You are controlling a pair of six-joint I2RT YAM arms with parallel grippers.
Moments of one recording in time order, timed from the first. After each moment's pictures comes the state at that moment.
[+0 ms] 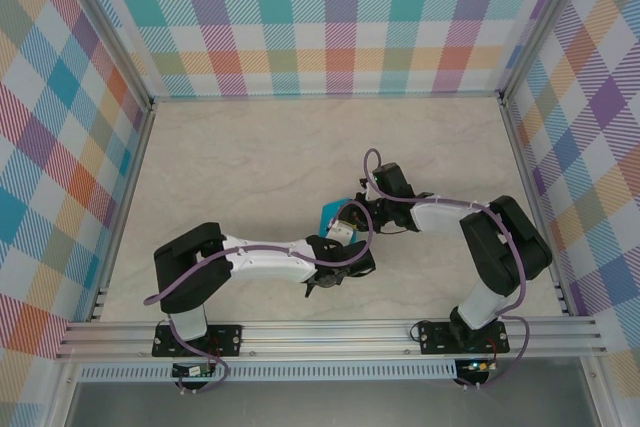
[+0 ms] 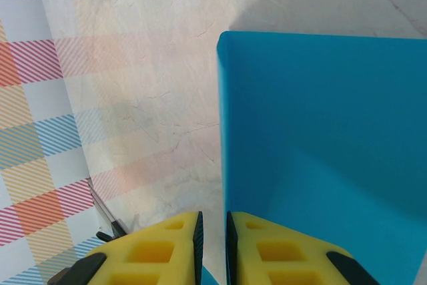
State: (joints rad) left arm -1.23 1.79 1.08 -0.66 -0.54 -0.76; right arm 0.53 1.66 0.78 0.02 -0.63 0.92
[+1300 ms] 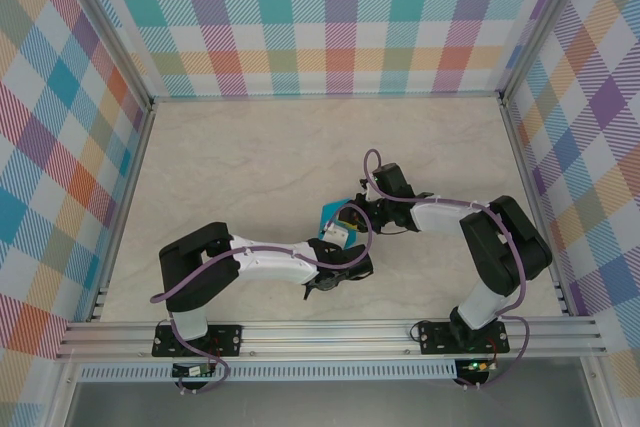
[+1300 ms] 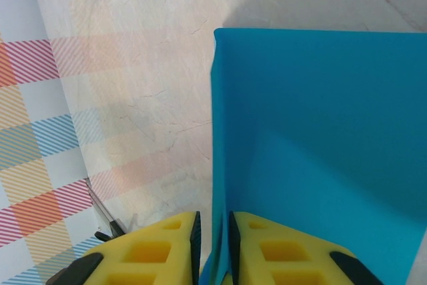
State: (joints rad) left arm -1.23 1.81 1.04 -0.65 -0.57 -0.81; right arm 0.53 1.66 0.78 0.00 -0.62 0.92
